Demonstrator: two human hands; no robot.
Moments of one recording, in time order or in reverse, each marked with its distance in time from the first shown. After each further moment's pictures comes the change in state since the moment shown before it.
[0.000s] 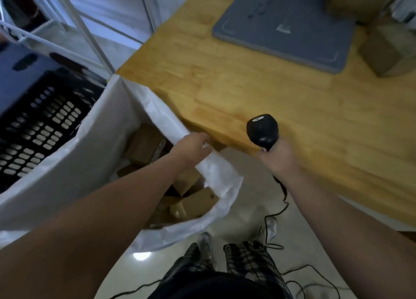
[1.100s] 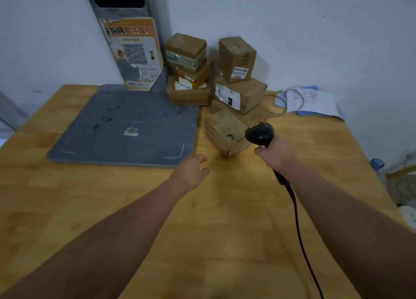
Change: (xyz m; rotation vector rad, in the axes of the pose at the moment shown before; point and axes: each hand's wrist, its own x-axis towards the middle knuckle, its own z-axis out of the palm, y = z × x) left_hand 0.298 0.421 0.021 0.057 -0.023 0.309; right_hand 0.236 0.174 -0.403 0.040 0.296 0.187
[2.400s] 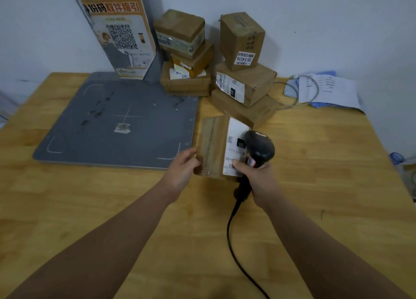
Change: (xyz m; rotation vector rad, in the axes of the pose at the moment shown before) left_hand 0.030 -0.012 0.008 -0.937 0.068 -0.266; right_hand 0.005 0.015 0.078 1.062 -0.144 0.217
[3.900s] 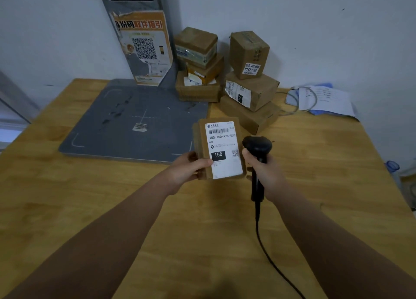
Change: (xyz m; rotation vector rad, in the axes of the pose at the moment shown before) left_hand -0.041 0.004 -0.034 0.015 -0.205 -0.031; right_hand -0.041 -0.015 0.008 -0.224 0.027 0.007
